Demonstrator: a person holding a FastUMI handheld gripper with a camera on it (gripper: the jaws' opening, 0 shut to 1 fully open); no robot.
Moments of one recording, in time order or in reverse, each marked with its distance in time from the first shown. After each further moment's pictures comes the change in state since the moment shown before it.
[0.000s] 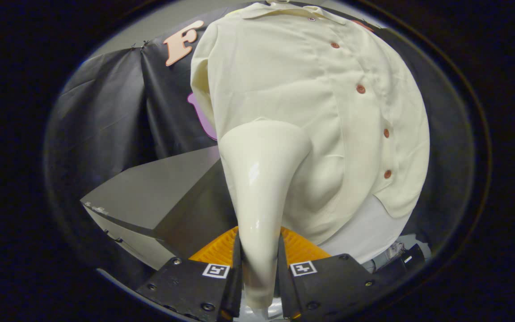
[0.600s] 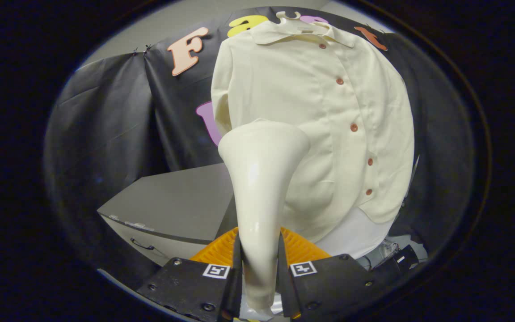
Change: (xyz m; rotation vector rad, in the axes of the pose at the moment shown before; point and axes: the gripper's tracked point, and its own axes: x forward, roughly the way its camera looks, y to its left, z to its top) arm -0.050 0.009 0.055 -0.009 -0.004 -0.023
